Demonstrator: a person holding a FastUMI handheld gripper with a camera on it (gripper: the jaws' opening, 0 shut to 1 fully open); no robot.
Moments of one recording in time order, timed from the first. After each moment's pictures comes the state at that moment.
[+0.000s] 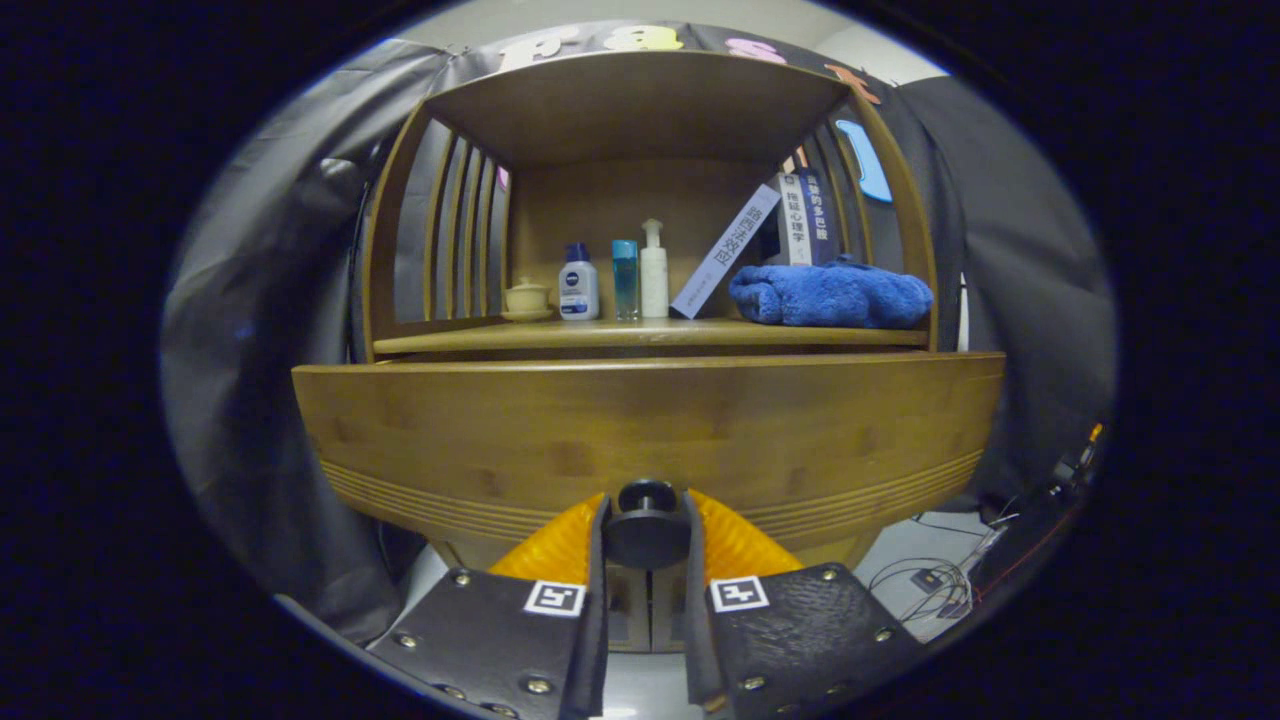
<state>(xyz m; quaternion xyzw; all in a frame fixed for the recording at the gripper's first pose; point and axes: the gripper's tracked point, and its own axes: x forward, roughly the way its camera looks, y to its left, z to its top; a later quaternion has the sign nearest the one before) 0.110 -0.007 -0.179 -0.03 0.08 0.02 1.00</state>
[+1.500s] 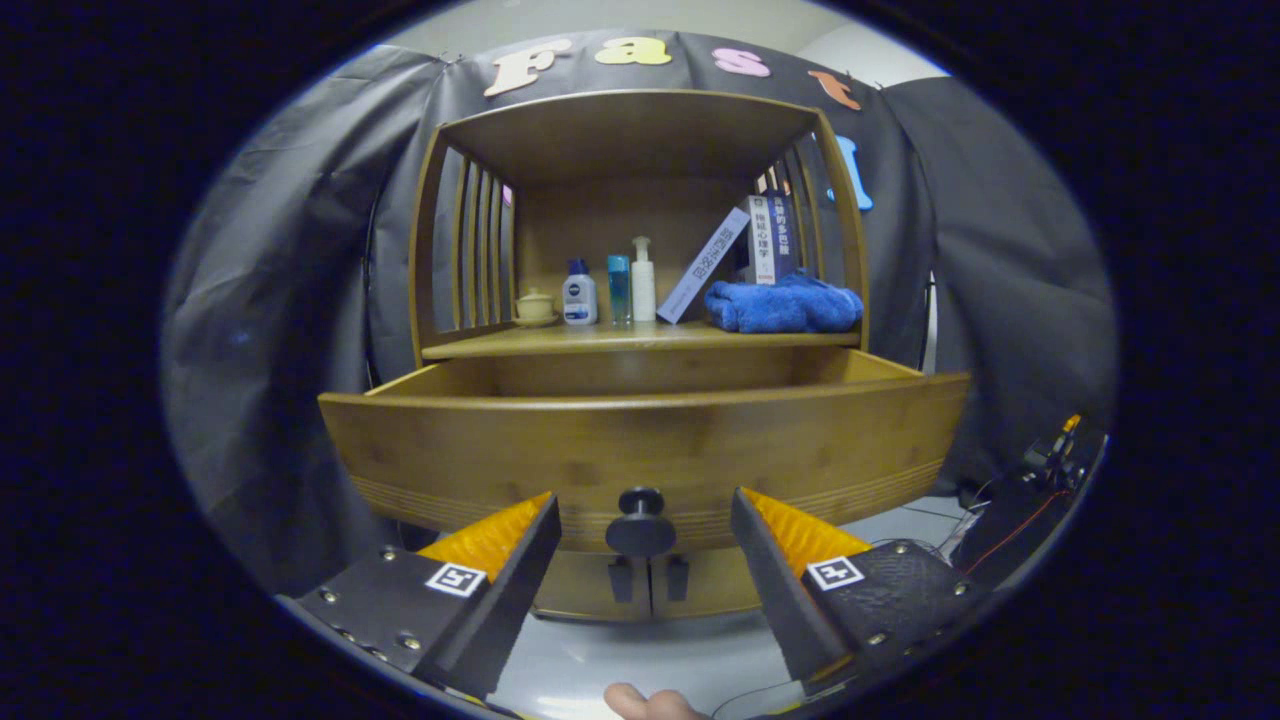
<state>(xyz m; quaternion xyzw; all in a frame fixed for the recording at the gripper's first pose) 0.021 -0.011 -0.144 -0.03 0.09 0.00 1.00</state>
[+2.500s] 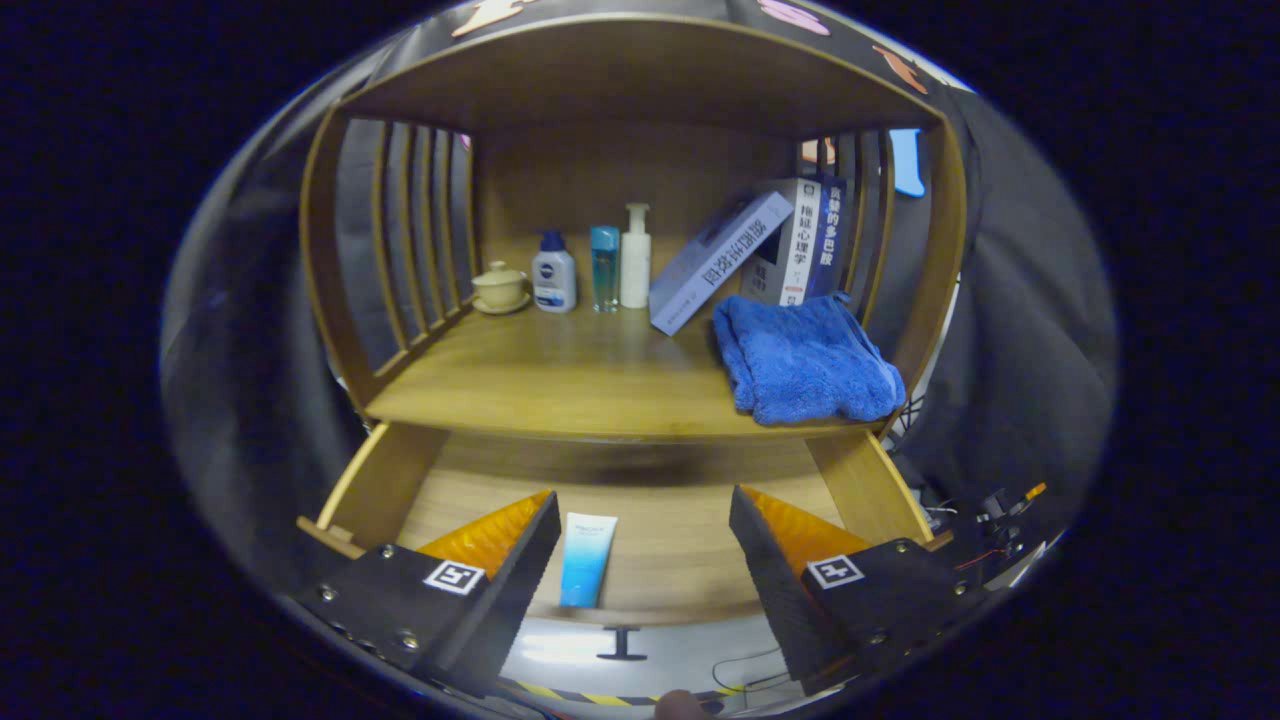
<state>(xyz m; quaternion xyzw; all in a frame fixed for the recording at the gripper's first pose) 0.143 -0.009 -0.061 -0.07 0.28 -0.03 0.96</state>
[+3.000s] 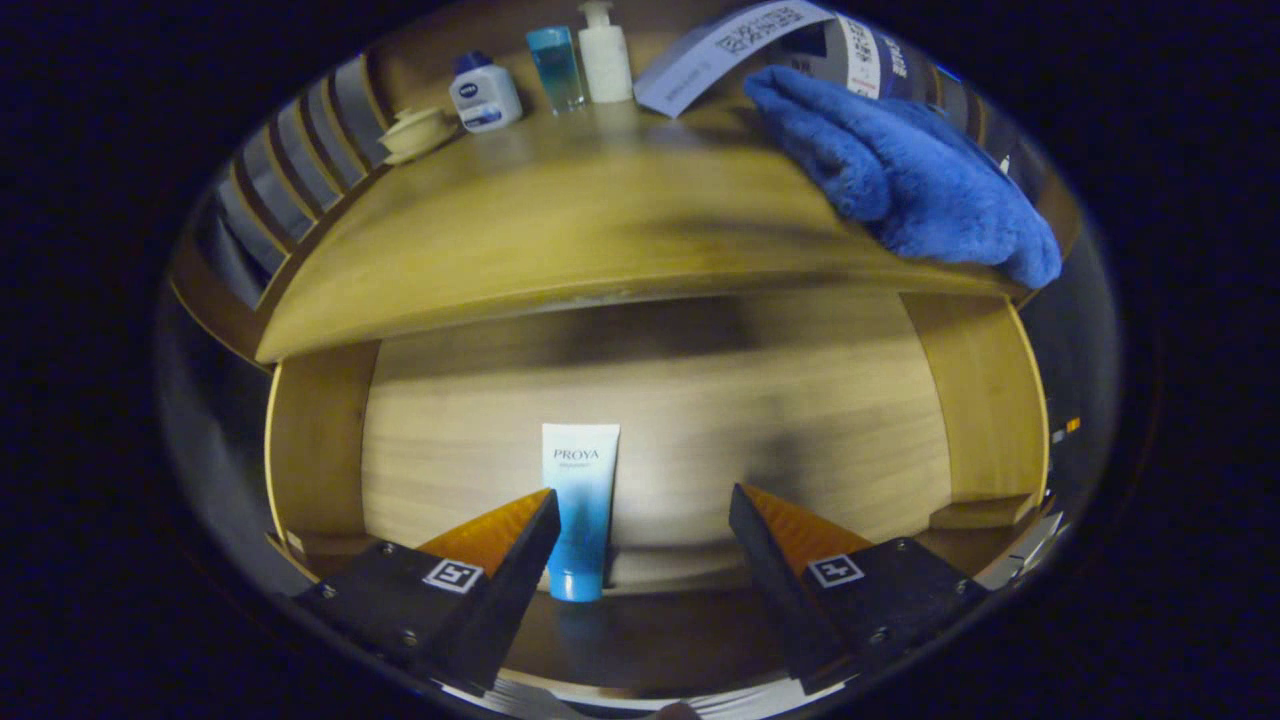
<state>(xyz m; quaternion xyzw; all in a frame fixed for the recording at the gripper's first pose) 0.155 -0.011 -0.190 -0.02 0.55 -0.05 0.83</state>
